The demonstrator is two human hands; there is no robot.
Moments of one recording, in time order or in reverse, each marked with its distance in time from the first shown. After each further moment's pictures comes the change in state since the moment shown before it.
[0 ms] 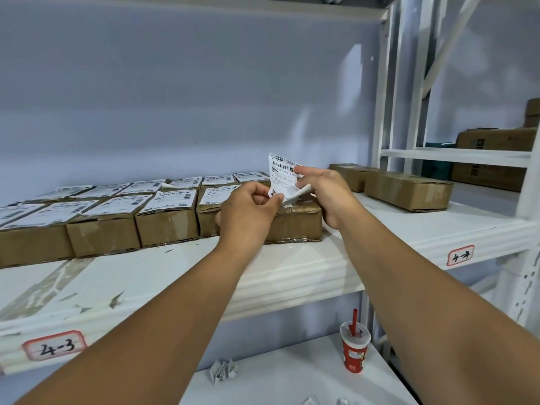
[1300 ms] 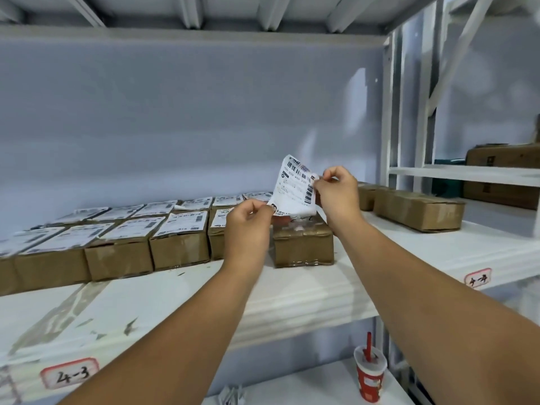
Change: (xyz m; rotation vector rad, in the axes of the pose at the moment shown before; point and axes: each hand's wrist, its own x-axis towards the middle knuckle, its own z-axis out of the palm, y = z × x) left_hand -0.004 0.016 -0.012 -0.381 0.026 -0.109; right_hand 0.021 -0.010 0.009 -0.011 0.283 -0.260
